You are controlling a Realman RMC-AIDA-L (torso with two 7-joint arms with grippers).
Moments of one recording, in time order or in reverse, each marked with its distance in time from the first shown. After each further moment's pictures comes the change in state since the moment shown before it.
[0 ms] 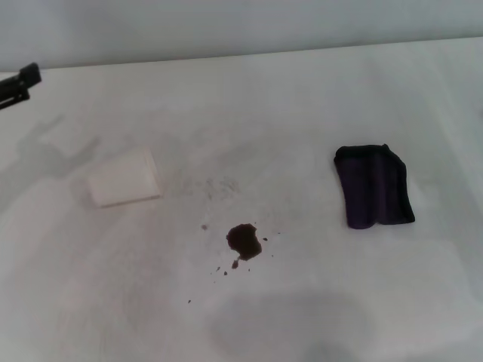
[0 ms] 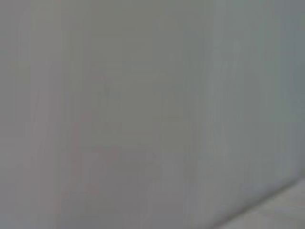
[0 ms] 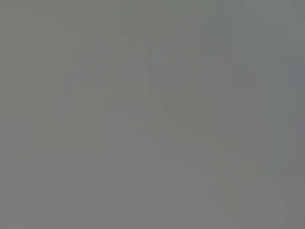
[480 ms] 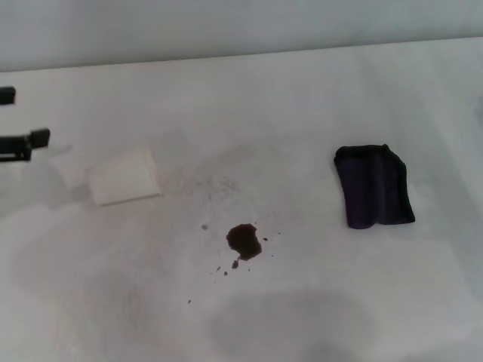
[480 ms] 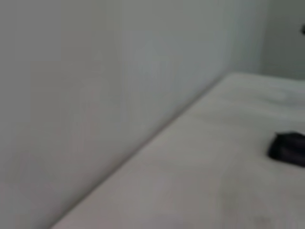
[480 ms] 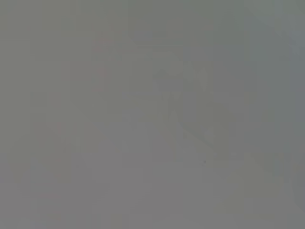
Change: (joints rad) left arm -0.086 0.008 -0.163 0.200 0.515 -0.298 -0.186; right arm 0.004 0.000 -0.010 0.000 0.000 0.021 0.003
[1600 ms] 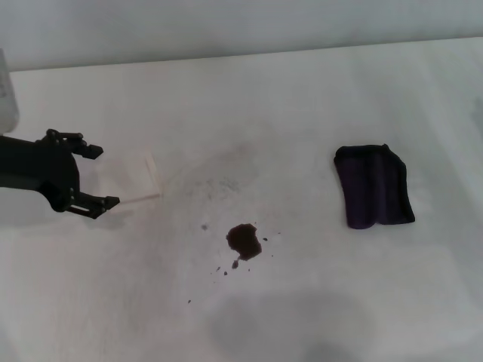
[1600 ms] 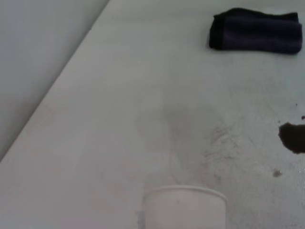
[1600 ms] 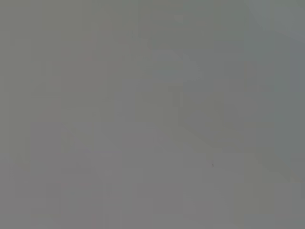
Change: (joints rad) left arm -0.215 -0.140 0.079 -0.094 0.477 0.071 0.121; right arm -0.006 0.001 -0.010 -0.018 0.000 0.042 0.003
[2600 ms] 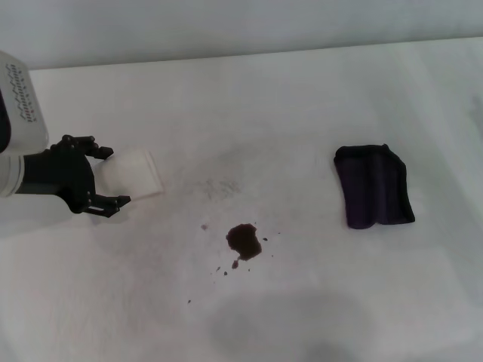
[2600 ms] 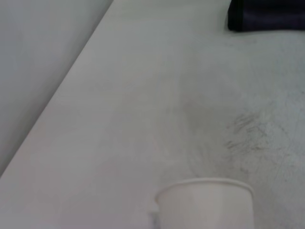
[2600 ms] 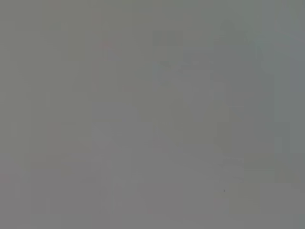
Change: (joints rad) left arm 0.013 -0.008 0.085 -0.138 -0.082 0.223 0.102; right arm 0.000 -0.002 0.000 0.006 0.000 0.061 -0.006
